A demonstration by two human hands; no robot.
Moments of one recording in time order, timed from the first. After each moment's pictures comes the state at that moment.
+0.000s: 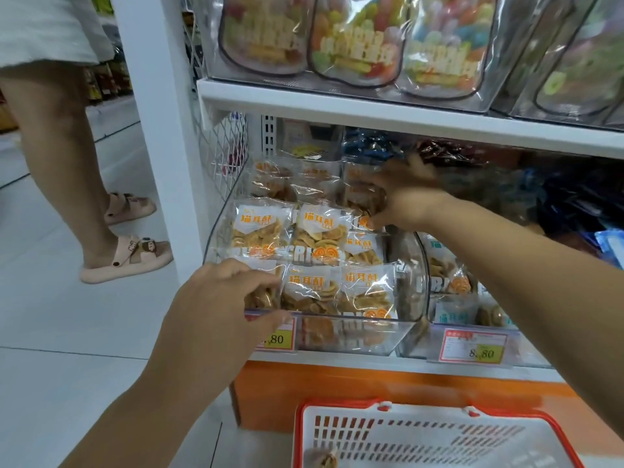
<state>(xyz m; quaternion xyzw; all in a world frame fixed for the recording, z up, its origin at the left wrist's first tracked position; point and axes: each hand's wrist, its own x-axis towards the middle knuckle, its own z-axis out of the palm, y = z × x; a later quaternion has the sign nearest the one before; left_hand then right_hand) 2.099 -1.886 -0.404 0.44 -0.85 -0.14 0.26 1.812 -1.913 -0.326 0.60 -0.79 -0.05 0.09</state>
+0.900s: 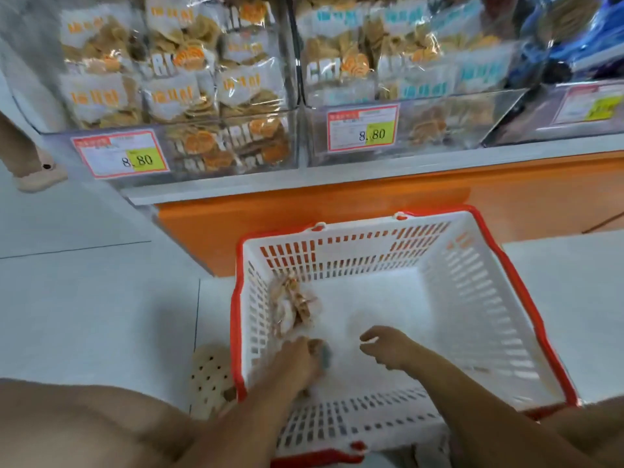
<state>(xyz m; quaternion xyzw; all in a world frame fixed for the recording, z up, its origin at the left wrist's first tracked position) 2.029 -1.675 -0.704 0.49 -0.74 -0.38 -0.25 1.865 -1.581 -0.678 0.20 -0.81 0.08 -0.54</state>
